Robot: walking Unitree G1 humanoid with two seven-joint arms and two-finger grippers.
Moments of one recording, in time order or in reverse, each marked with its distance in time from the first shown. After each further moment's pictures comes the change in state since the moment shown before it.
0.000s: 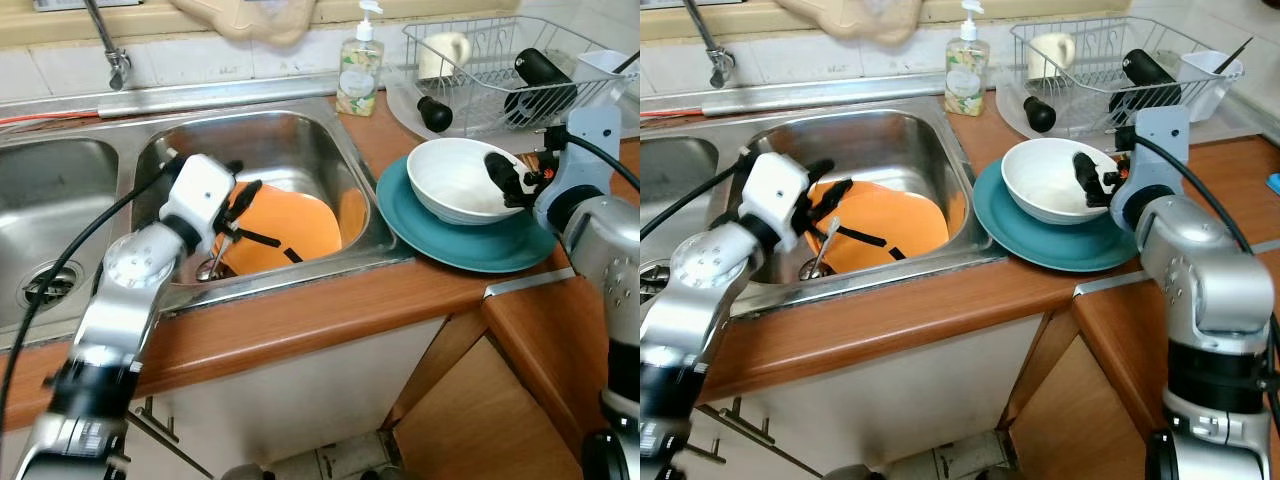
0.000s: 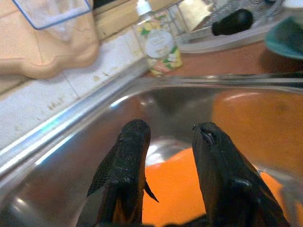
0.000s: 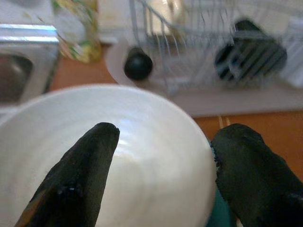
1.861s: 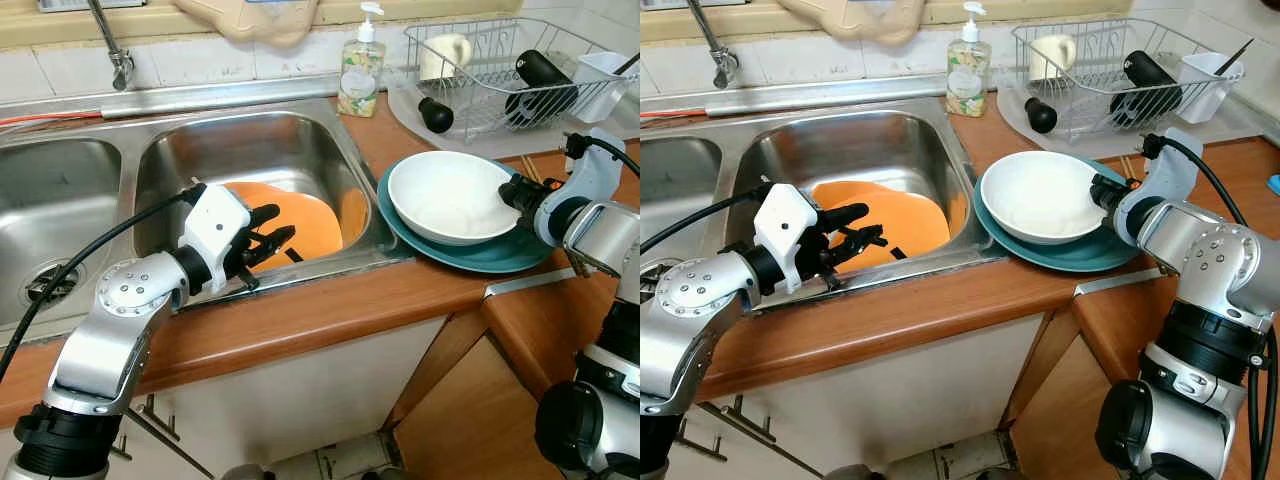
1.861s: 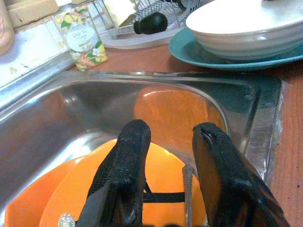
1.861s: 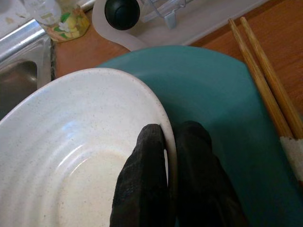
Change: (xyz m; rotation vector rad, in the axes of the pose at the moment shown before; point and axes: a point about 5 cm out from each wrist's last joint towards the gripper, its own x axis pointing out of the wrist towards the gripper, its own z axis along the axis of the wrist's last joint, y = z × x) left arm -0.023 -0.033 0.015 -0.114 0.040 -0.267; right arm 0.007 -0.007 -0.013 0.452 0.247 0.007
